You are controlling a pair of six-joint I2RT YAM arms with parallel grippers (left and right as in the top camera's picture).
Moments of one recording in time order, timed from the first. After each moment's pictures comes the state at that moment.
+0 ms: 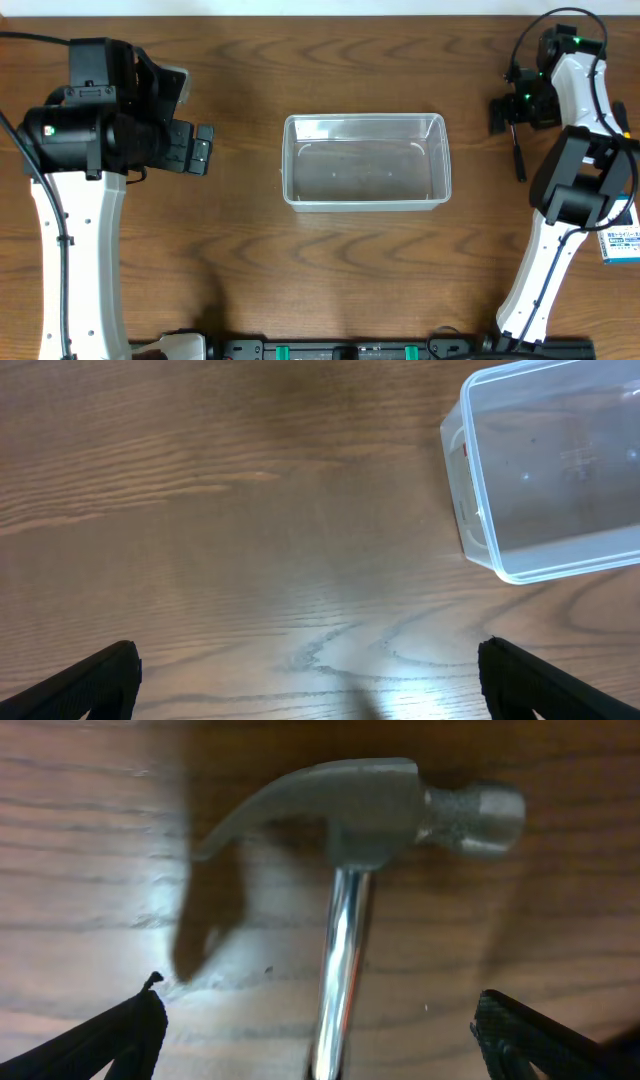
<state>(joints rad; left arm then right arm) 0.04 1.44 1.71 -1.41 0.09 0.24 -0.24 2.49 2.16 -1.25 0.01 -0.31</state>
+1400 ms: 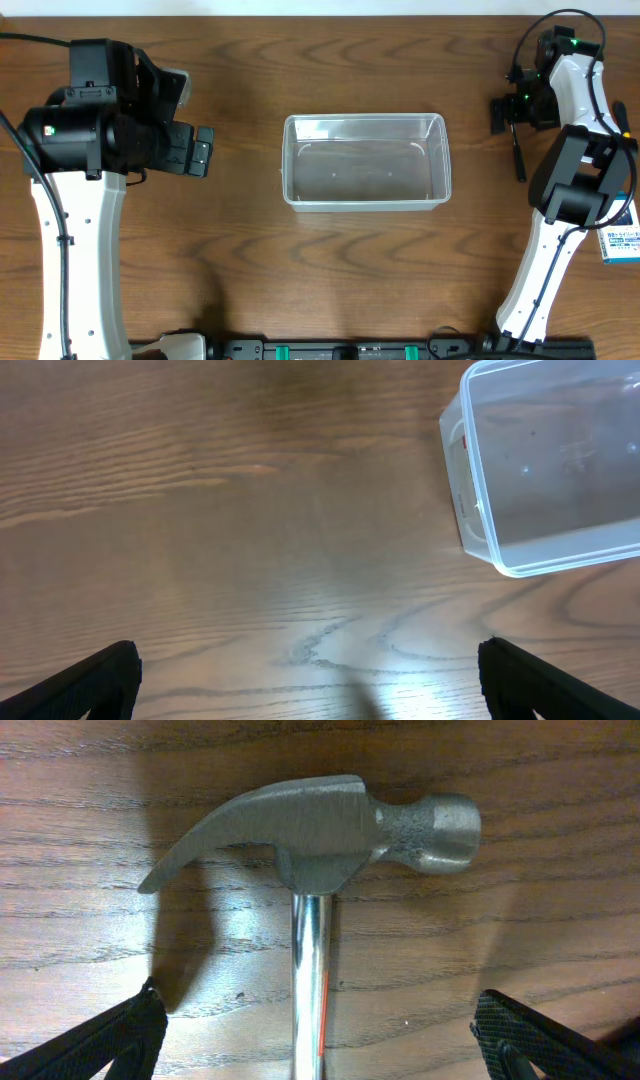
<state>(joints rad) 0.04 1.44 1.71 -1.42 0.09 0.24 -0.24 2.50 2.16 -1.23 0.04 -0.27</state>
